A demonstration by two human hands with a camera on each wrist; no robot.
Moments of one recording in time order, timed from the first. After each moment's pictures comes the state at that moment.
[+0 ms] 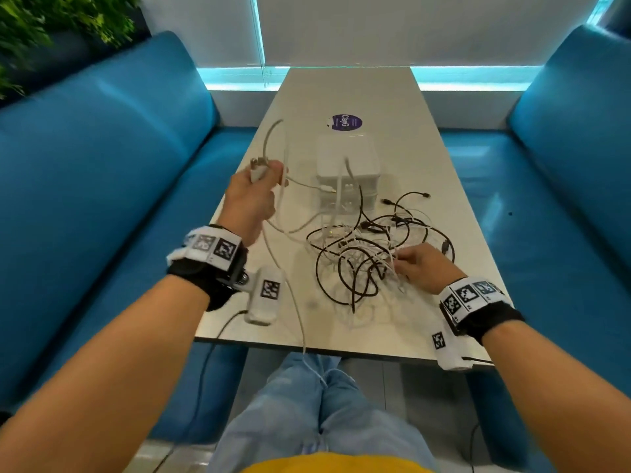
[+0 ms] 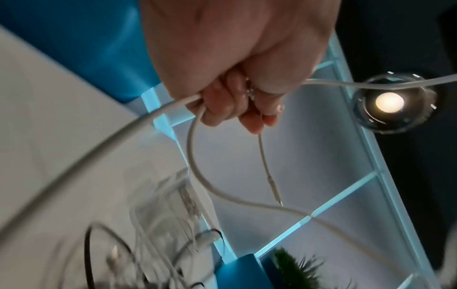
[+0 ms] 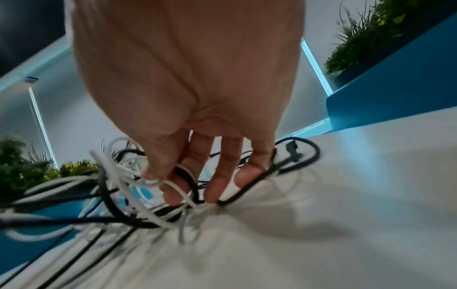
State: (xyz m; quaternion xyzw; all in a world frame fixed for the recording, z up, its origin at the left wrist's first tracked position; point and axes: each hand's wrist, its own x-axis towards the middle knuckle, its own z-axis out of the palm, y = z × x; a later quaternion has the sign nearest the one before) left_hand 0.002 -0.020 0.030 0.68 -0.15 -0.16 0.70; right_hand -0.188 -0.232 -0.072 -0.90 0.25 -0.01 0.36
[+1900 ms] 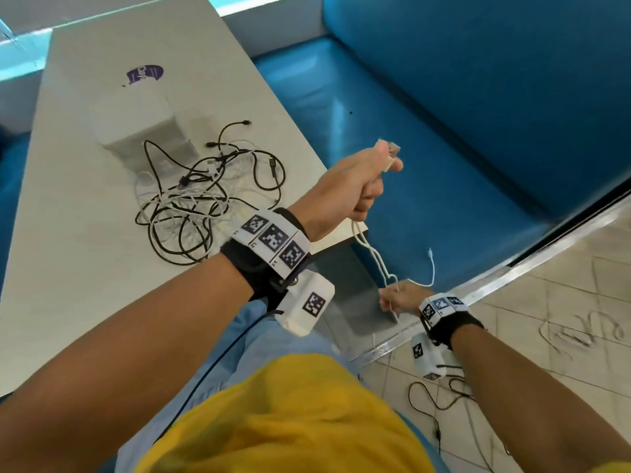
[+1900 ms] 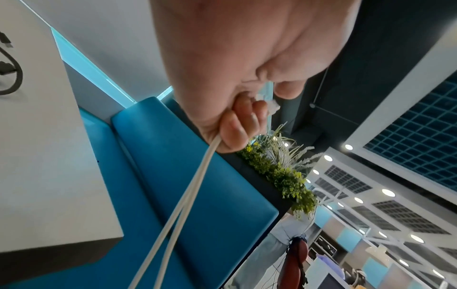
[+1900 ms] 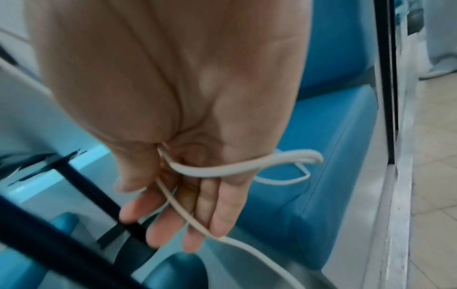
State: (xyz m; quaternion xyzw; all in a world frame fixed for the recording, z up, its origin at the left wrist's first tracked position) left_hand -0.297 -0.162 0.009 0.54 -0.50 -0.52 0.43; right_hand -0.479 -0.205 -0.232 -0.68 0.51 0.10 0.51
